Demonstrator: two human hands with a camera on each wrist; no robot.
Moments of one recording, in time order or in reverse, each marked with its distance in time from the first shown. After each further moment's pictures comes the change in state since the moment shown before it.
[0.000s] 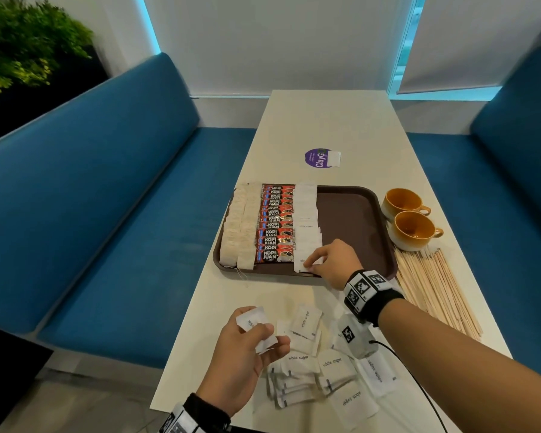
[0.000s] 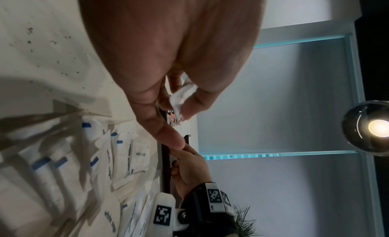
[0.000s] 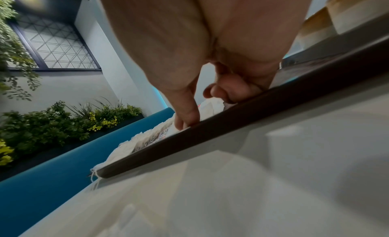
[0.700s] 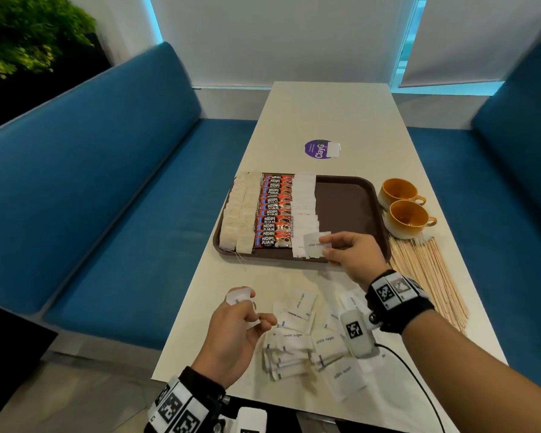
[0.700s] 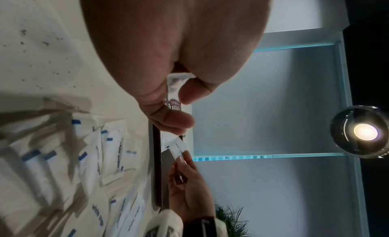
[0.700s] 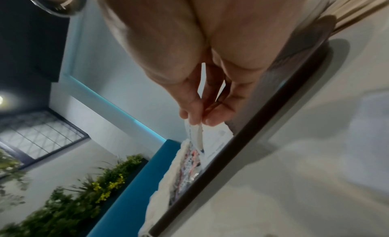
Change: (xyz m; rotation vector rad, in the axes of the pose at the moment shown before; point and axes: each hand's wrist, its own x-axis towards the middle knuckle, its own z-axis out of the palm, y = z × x) left_hand -0.014 0.007 0.006 -0.015 0.067 0.052; right_hand -0.056 0.014 -0.026 0.651 0.082 0.011
